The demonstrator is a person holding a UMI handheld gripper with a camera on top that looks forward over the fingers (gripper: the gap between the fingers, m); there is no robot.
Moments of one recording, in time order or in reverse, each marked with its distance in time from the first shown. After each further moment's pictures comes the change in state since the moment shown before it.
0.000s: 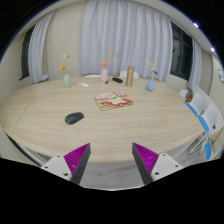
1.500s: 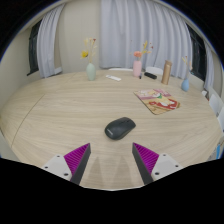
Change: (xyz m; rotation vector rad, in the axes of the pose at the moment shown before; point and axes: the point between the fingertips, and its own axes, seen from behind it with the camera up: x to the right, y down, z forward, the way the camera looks) arm -0.227 -0.019 0.161 -0.025 -0.131 -0.020
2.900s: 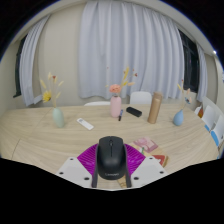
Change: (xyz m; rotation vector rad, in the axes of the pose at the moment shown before) arm 0.142 -0.265 0.107 0.207 0.110 0.051
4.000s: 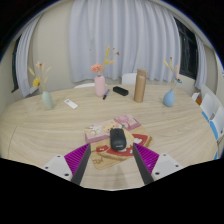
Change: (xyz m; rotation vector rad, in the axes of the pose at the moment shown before) arm 0.100 0.080 -0.020 -0.169 0.000 0.025
